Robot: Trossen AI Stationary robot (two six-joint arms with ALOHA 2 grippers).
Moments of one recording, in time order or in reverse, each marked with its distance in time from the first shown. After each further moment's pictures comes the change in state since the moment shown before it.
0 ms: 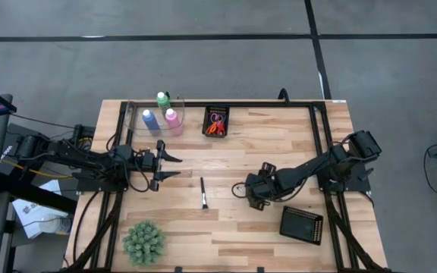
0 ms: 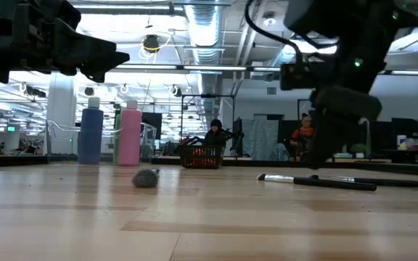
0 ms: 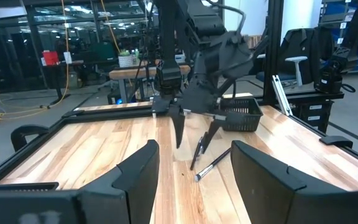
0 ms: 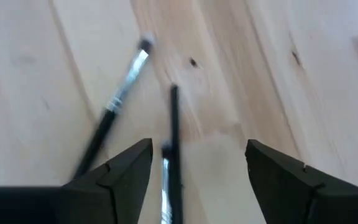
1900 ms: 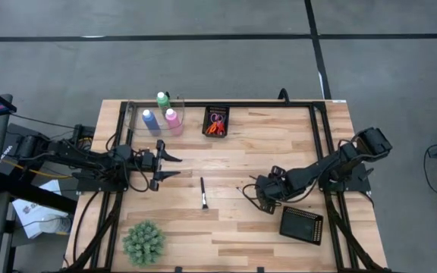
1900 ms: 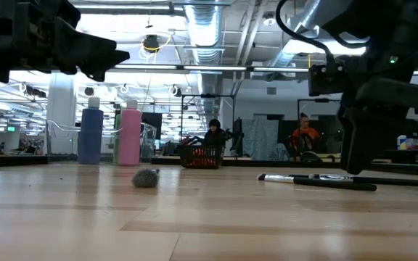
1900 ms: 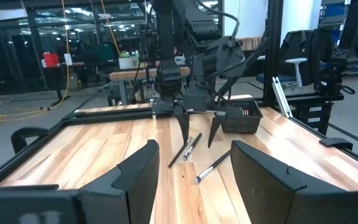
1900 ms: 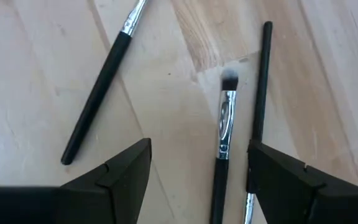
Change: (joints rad) left arm 0.000 0.000 0.000 0.009 0.000 0.000; right arm 0.042 -0.114 -0.137 0.012 -0.106 0.090
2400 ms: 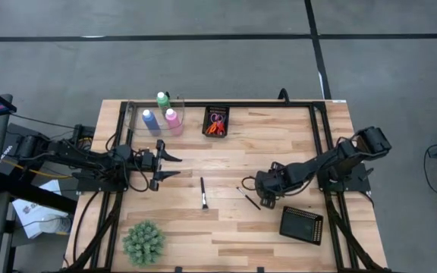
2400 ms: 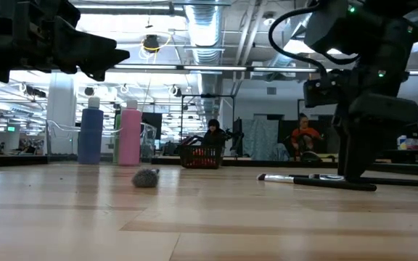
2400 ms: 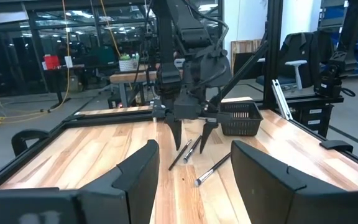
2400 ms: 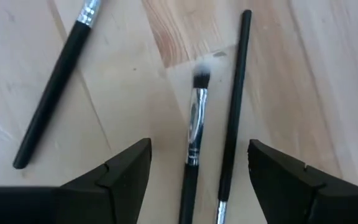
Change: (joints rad) left arm 0.000 0.000 0.000 0.009 0.000 0.000; right arm -0.076 -0.003 -0.038 0.020 -0.052 -0.085
